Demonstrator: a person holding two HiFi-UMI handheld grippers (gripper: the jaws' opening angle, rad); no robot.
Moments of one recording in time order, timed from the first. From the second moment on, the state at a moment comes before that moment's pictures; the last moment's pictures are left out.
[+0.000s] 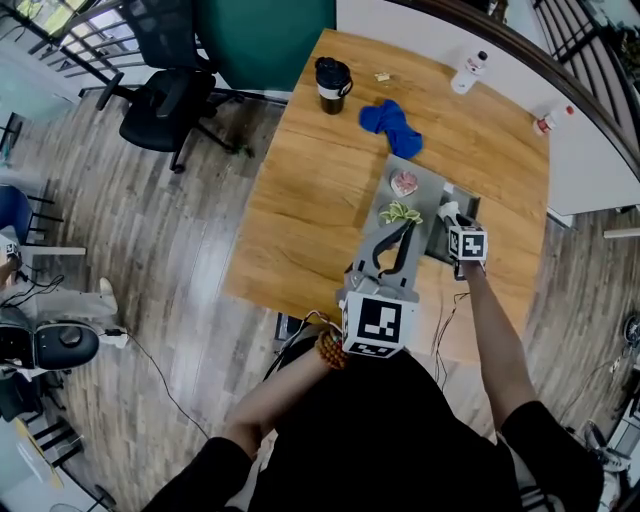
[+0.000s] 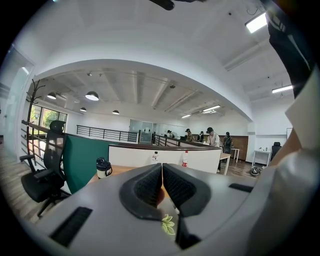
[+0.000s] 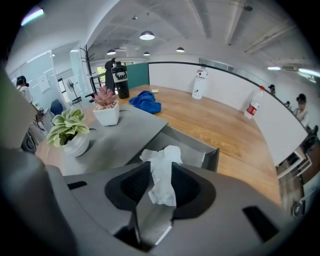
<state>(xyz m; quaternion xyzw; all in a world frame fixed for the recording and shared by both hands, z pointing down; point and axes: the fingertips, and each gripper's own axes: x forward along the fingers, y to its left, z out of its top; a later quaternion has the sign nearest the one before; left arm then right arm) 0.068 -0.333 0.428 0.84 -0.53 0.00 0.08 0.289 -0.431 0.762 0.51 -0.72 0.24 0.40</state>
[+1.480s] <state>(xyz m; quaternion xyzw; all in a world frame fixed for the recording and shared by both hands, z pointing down) 0.055 -0.326 0.379 0.84 -0.54 -0.05 0.04 0.168 -0.400 0.405 0.55 -0.83 -0.06 0.10</state>
